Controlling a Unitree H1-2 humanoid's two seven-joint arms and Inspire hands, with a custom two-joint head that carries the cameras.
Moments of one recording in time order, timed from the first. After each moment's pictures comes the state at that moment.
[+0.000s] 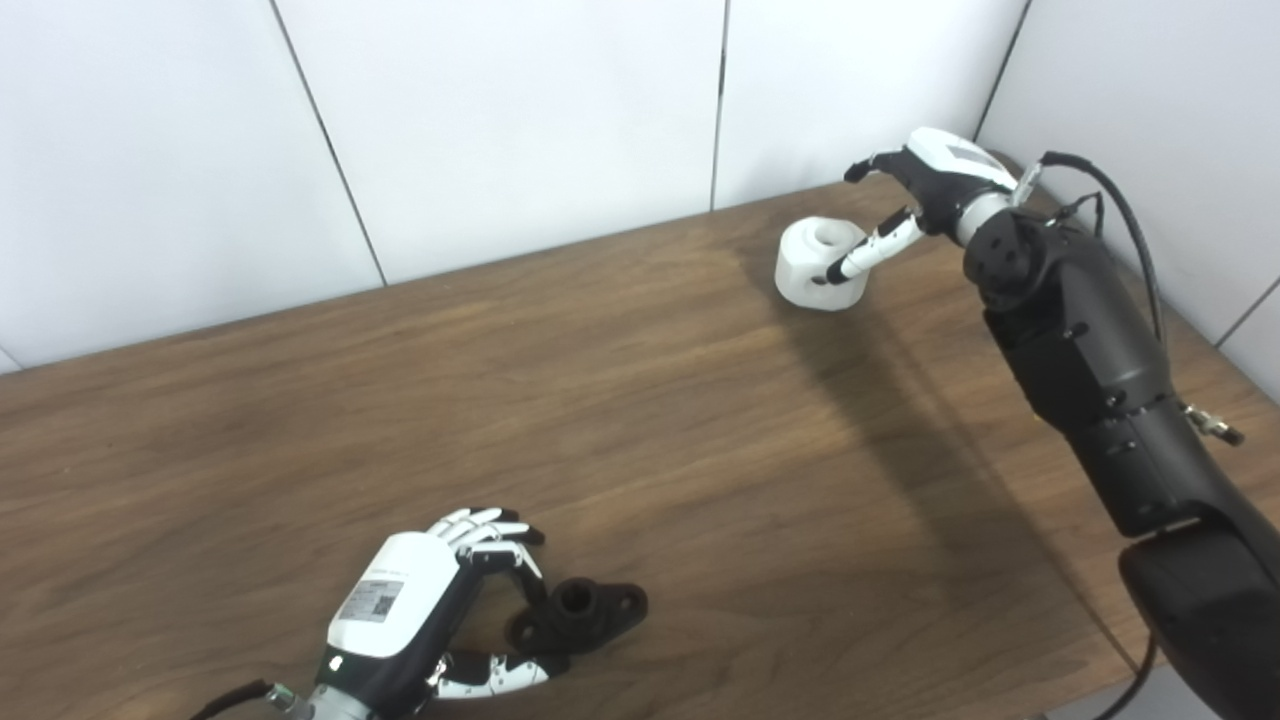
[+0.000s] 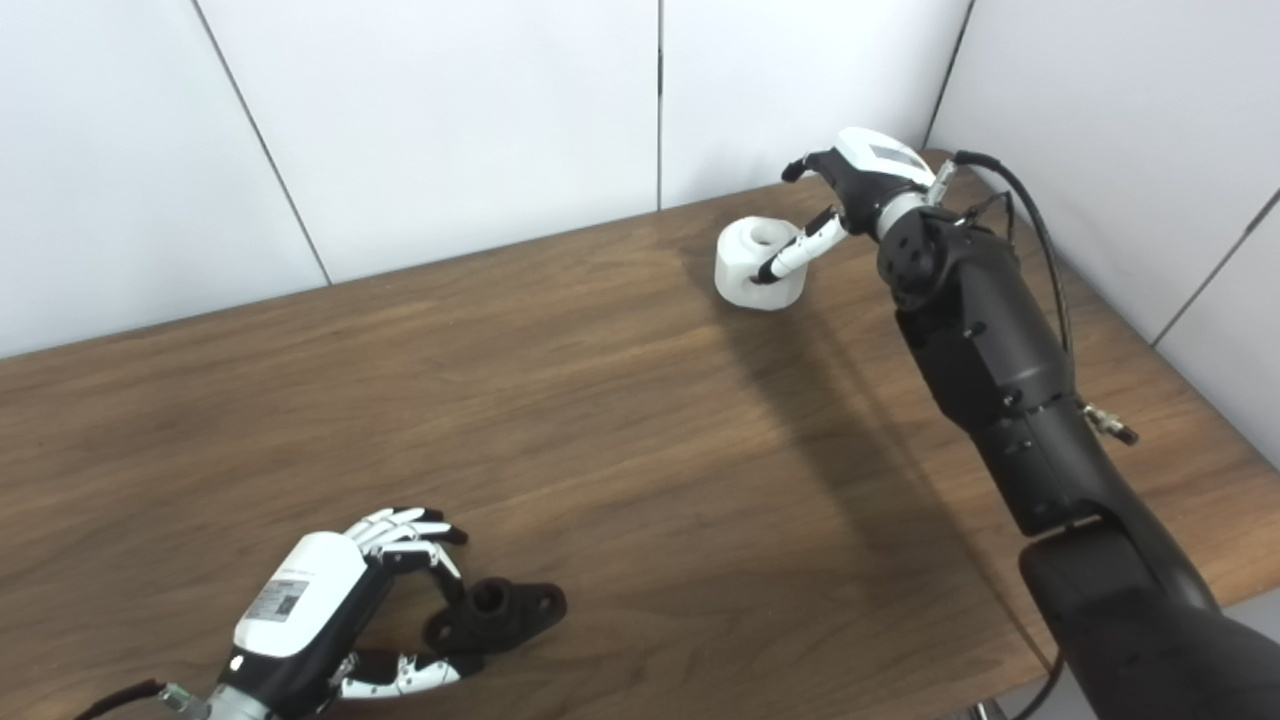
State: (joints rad) left arm -0.01 0.34 -0.42 -0.24 0.78 -0.13 -0.21; right arm -0.52 -0.59 0.02 0.08 -0.82 0.47 0.48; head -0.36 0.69
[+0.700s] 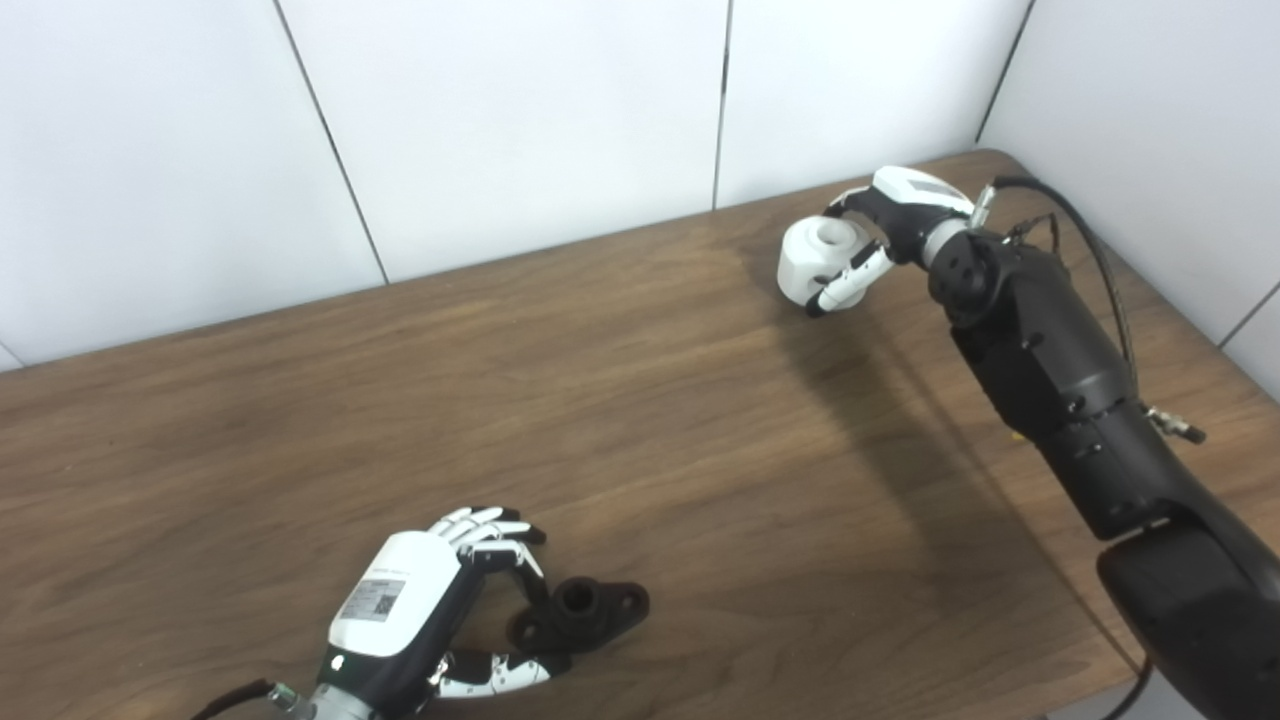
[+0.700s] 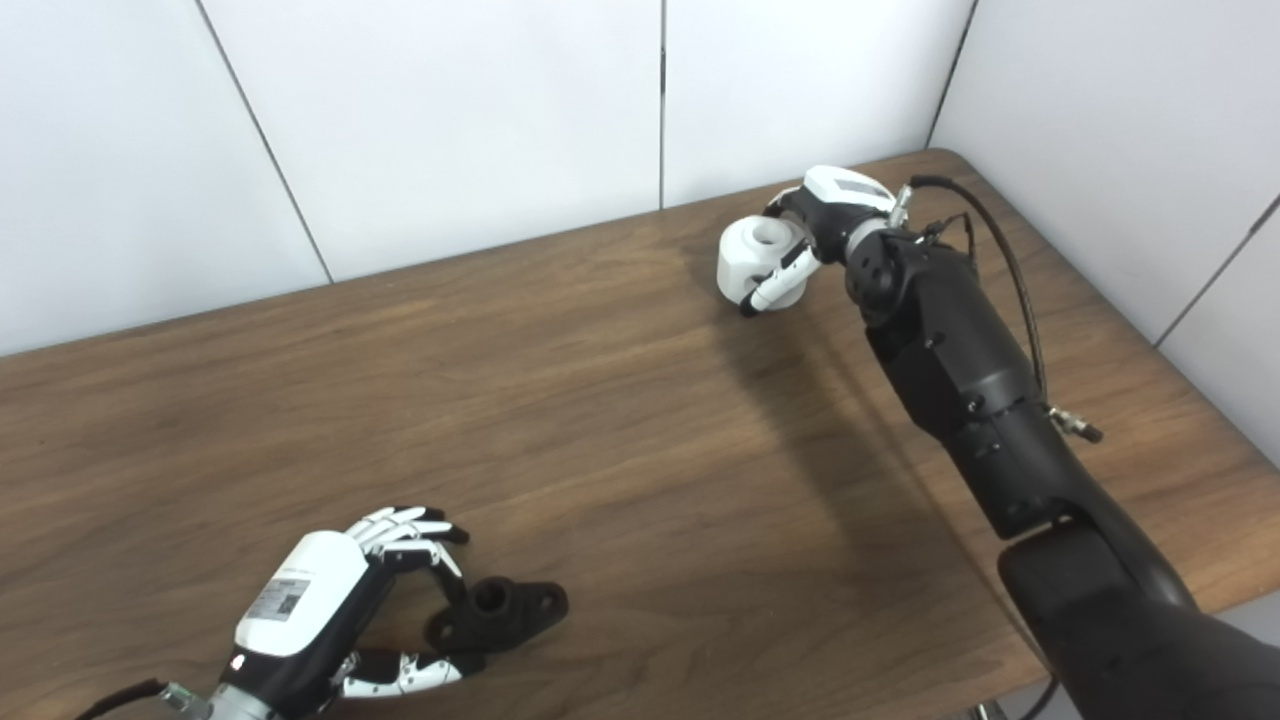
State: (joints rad) left arm -0.01 0.34 -0.42 -0.24 0.78 -0.13 -0.21; right arm -0.53 -0.56 0.08 0.15 -0.86 0.47 0.51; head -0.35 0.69
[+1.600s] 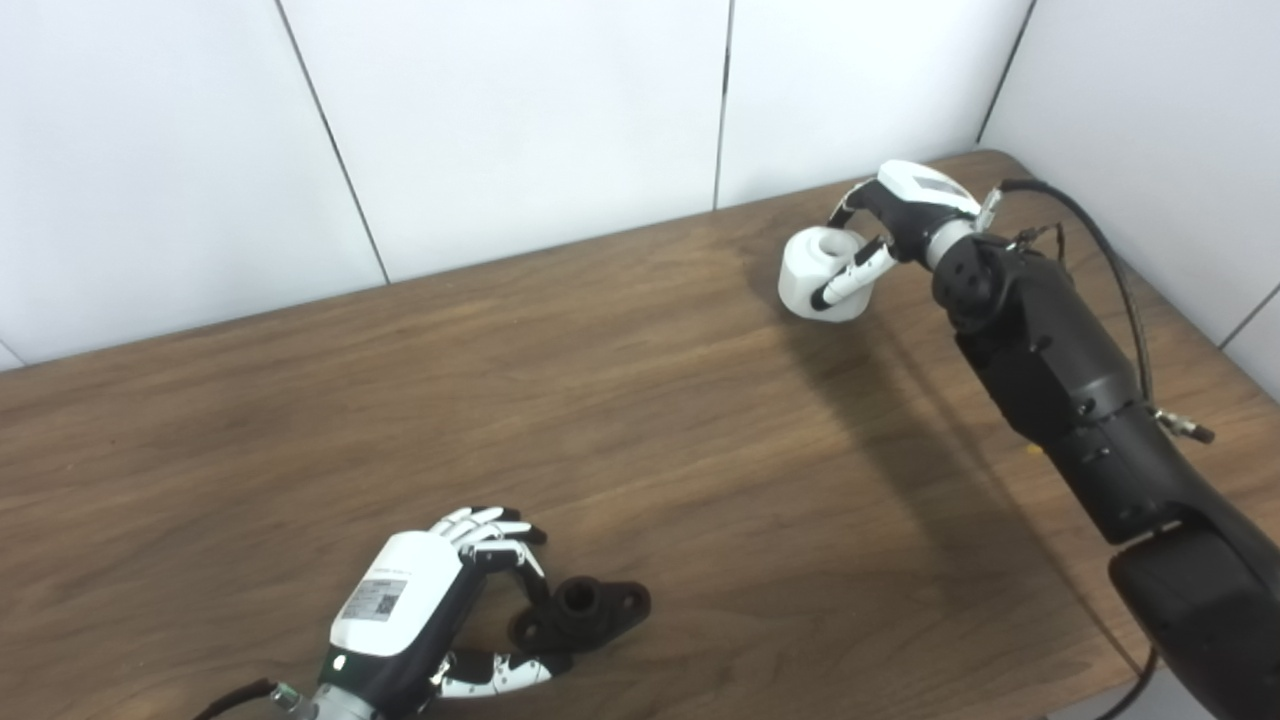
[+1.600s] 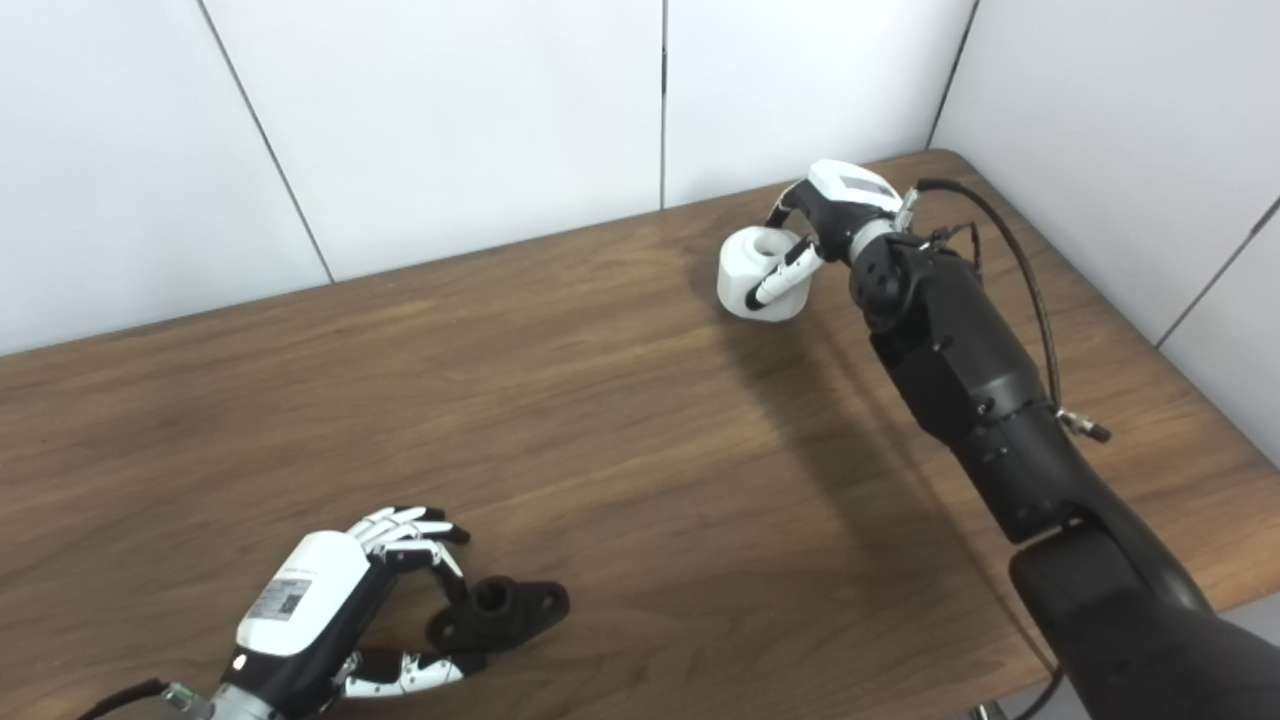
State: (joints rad) left arm -0.01 0.33 -0.42 -0.25 0.79 -0.12 -0.23; right arm -0.52 -0.58 0.11 0.16 -0.79 0.46 0.40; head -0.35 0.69
